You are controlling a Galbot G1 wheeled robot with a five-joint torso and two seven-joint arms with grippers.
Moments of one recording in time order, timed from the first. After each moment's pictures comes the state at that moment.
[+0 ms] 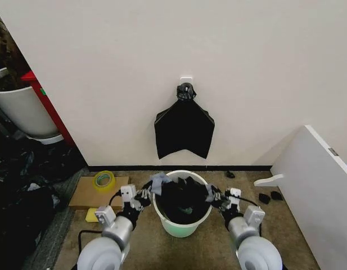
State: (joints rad) left arm 1.49 -0.98 -0.18 -2.18 -0.86 0.08 -0.35; right arm -1.48 1.10 0.20 2.14 0.74 -0.24 0.50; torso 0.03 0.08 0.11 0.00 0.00
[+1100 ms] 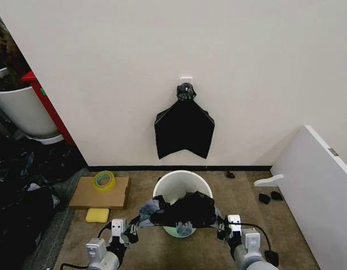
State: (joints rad) left arm 1.69 -0.88 -0.20 -2.14 -0.77 0.11 -0.36; right arm -1.61 1.07 0.18 2.14 0.57 -0.45 0.49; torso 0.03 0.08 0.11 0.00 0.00
